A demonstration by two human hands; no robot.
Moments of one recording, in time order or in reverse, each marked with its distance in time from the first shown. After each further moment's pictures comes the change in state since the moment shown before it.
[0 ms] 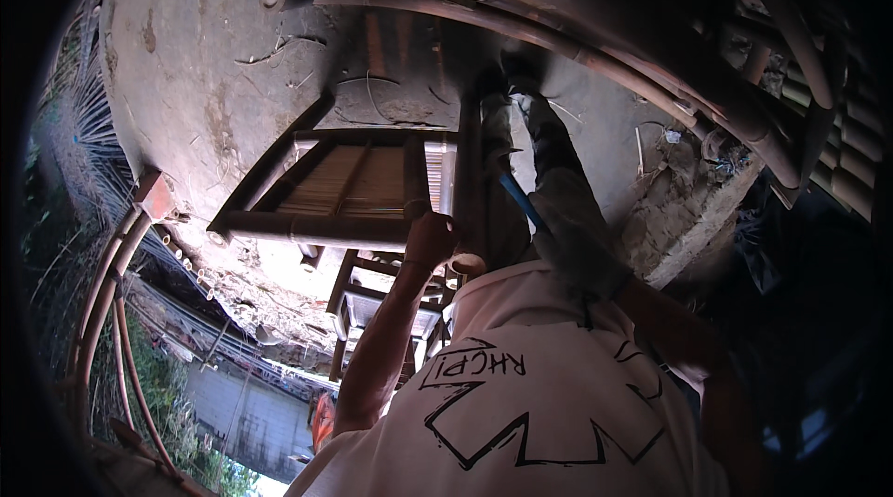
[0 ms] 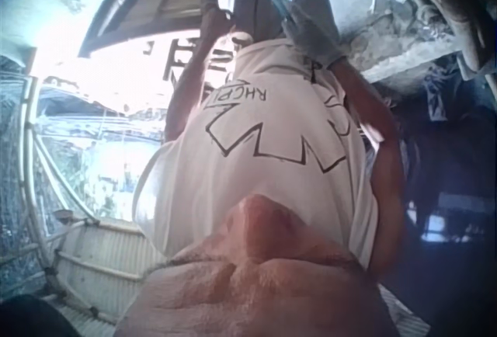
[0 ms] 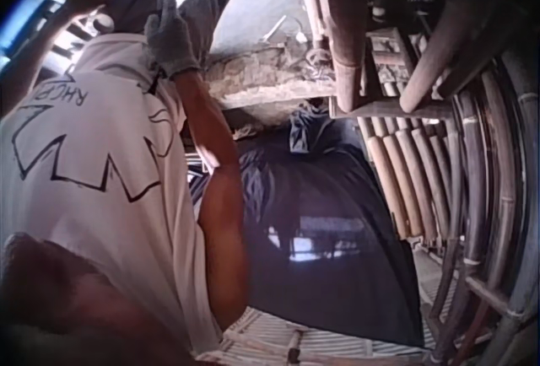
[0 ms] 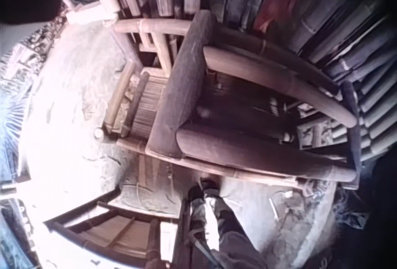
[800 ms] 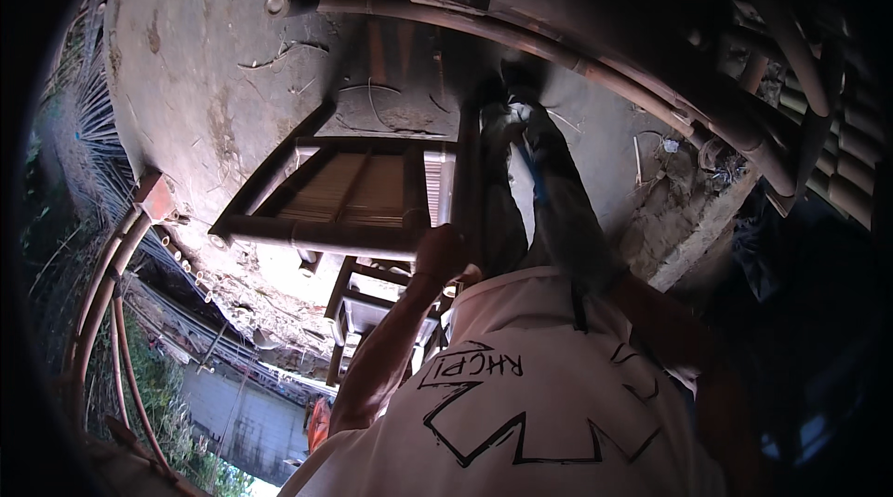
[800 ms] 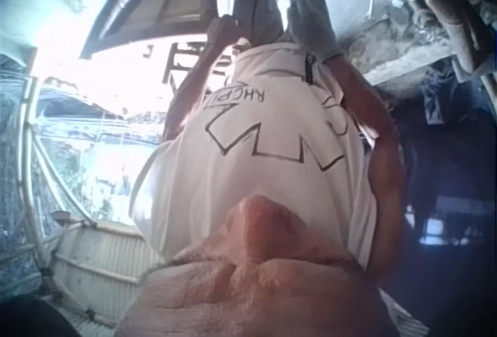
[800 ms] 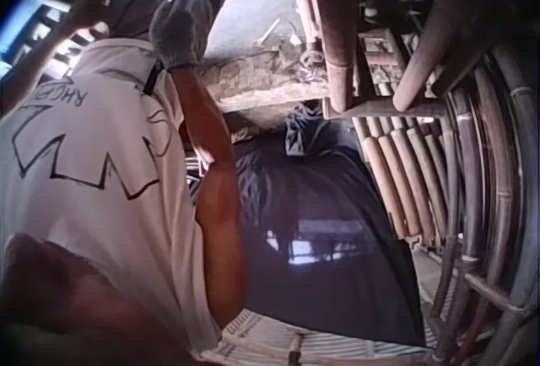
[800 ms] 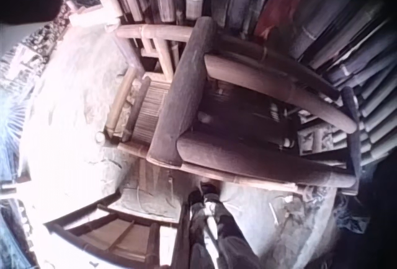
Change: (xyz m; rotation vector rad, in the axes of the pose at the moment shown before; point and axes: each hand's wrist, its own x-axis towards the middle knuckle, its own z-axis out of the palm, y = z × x) left_hand -0.003 0.016 0.014 0.385 -0.071 0.073; right_hand 0.027 0.024 -0.012 -0.345 0.153 -0.194
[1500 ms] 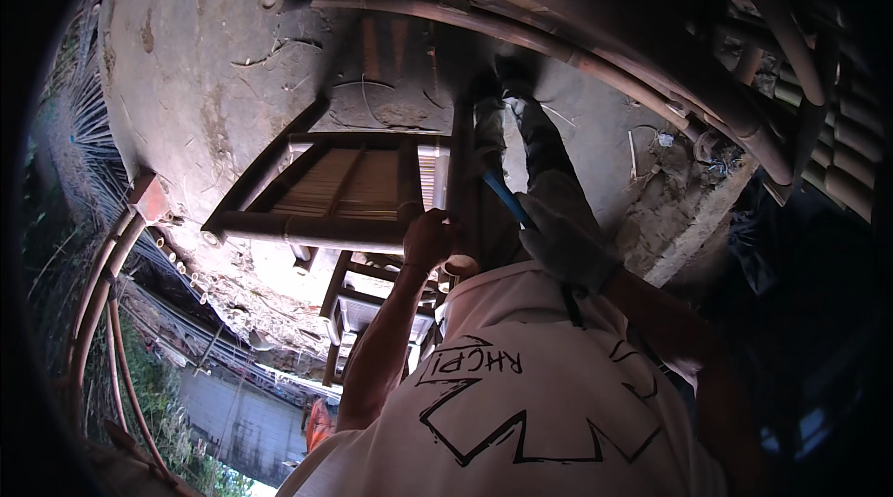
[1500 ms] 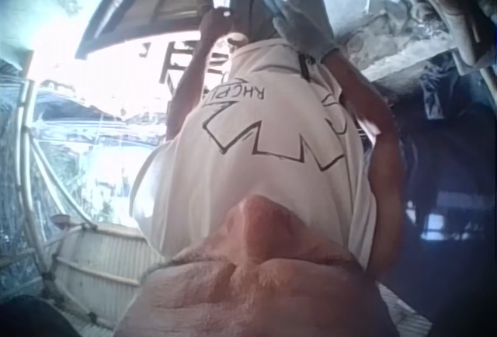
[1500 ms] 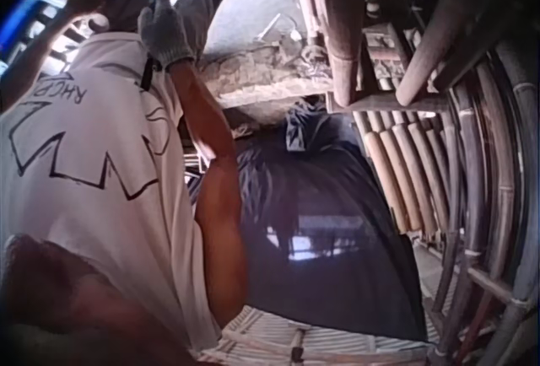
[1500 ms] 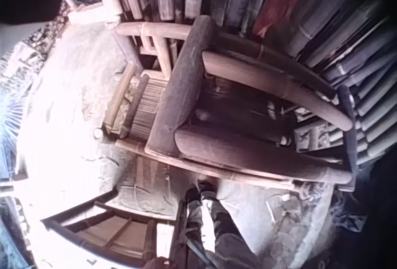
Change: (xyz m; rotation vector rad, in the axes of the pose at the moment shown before) left_hand 0.006 -0.021 0.014 -0.406 0.063 -0.187; right_hand -0.010 -0.042 -0.007 0.340 -0.244 0.256
